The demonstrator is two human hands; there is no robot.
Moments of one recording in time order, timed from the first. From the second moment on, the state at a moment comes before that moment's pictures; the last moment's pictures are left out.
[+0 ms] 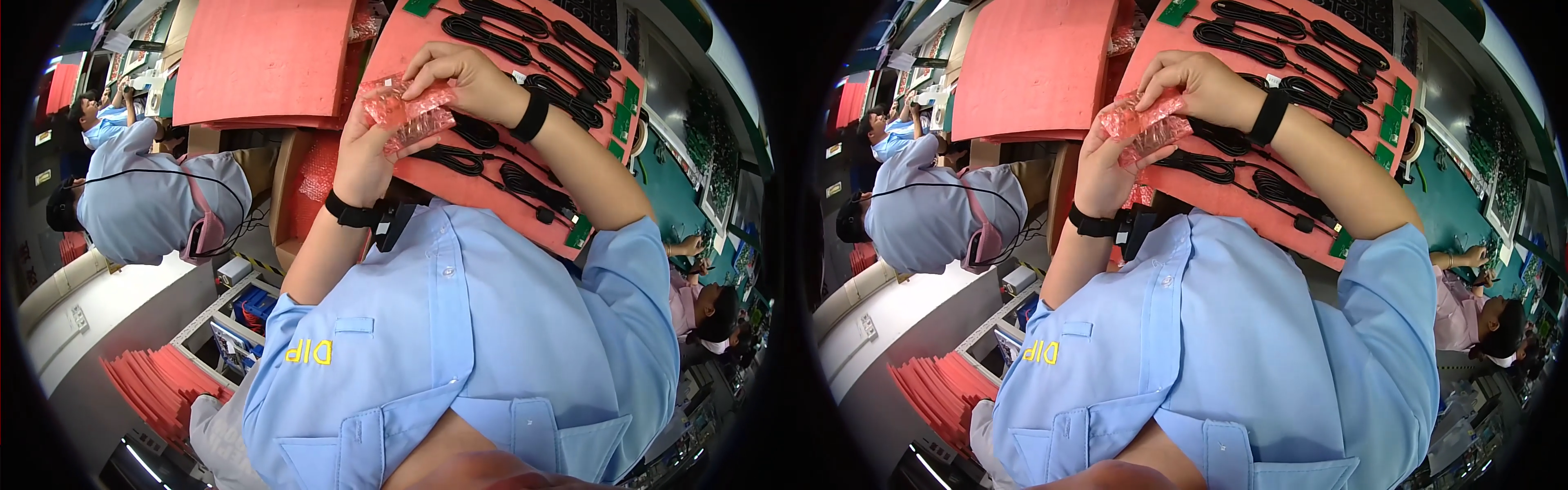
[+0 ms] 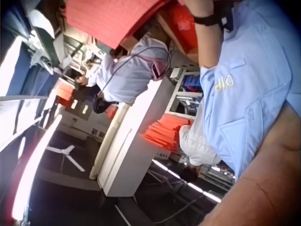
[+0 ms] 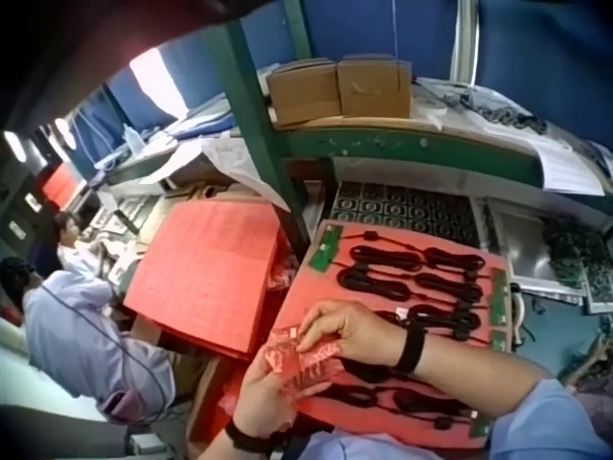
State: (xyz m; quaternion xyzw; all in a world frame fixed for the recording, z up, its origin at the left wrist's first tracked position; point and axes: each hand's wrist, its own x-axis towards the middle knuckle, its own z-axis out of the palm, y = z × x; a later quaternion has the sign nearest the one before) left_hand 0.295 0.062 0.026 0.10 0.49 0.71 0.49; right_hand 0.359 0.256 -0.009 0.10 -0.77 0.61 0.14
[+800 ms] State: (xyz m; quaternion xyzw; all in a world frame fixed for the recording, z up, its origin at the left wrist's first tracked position) left_hand 0.275 0.076 0.001 0.06 0.62 0.63 0.46; right_hand 0.787 0.429 -0.180 -0.71 -0.58 0.36 0.17
